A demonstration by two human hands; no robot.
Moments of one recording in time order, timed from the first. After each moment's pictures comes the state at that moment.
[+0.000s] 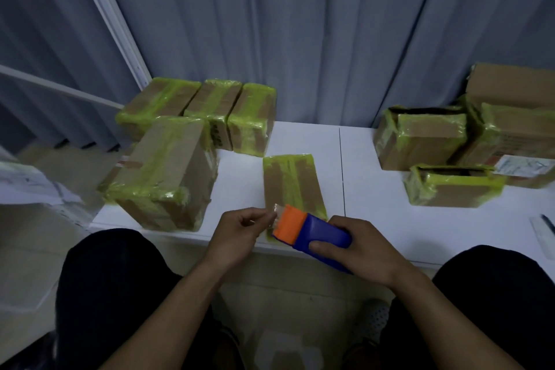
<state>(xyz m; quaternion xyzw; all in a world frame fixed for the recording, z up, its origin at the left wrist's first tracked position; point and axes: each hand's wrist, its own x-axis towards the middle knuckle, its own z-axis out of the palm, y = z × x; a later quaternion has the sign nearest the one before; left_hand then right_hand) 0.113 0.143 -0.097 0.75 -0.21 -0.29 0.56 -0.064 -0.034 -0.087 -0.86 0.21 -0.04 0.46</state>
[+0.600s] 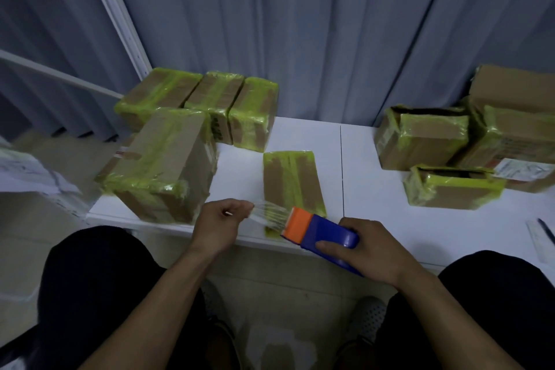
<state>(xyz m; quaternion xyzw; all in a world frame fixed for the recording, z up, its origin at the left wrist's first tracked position) 0.145 0.152 -0.121 0.80 -0.16 -0.20 0.55 -0.073 -0.043 -0.088 -0.88 0.26 -0.02 0.39</state>
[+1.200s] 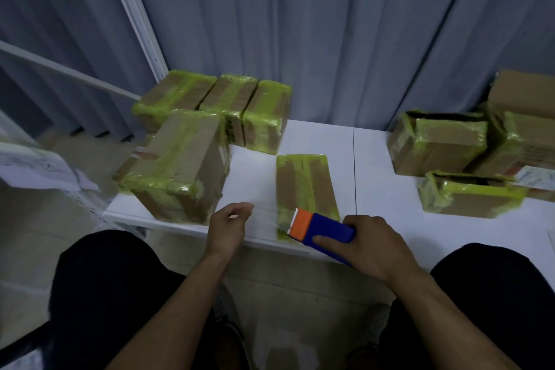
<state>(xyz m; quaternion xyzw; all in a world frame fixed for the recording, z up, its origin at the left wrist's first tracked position) 0.159 0.151 -0.164 0.78 -0.05 -0.17 0.60 -0.044 -0.033 -0.089 -0.92 0.30 0.01 0.25</state>
